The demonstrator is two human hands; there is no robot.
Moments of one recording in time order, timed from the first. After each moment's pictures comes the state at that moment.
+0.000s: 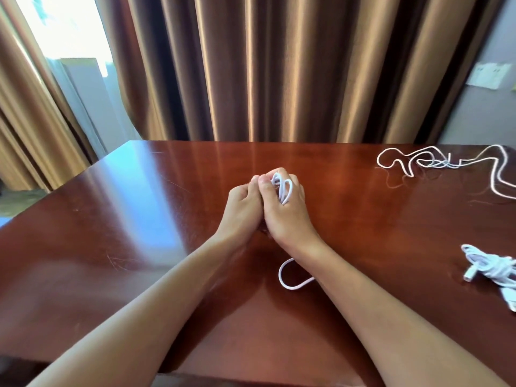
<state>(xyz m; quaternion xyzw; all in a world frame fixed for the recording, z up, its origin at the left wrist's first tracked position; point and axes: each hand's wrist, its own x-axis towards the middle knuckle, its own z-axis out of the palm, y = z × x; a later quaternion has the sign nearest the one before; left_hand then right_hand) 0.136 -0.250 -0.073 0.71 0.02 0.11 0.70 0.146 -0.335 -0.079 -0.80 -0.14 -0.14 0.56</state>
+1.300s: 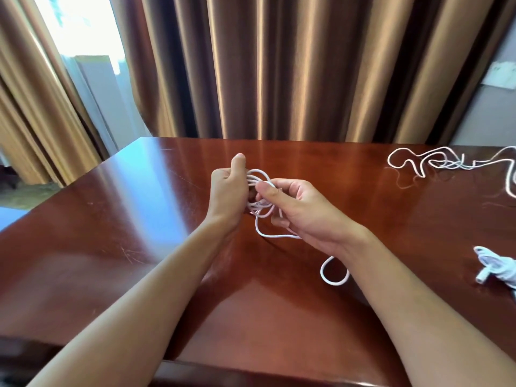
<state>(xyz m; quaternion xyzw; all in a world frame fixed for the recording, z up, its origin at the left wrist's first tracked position) 0.157 -0.223 -0.064 0.65 0.05 0.24 0.71 0.149 -0.358 -0.067 -0.63 -0.24 0.17 0.72</state>
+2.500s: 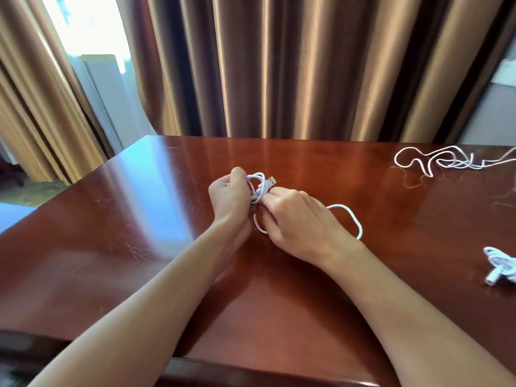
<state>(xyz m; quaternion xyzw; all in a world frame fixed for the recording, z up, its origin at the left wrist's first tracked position) 0.152 -0.228 -0.071 0.55 0.18 0.22 0.78 0.135 -0.349 -0.071 -0.87 -0.39 -0.22 0.20</state>
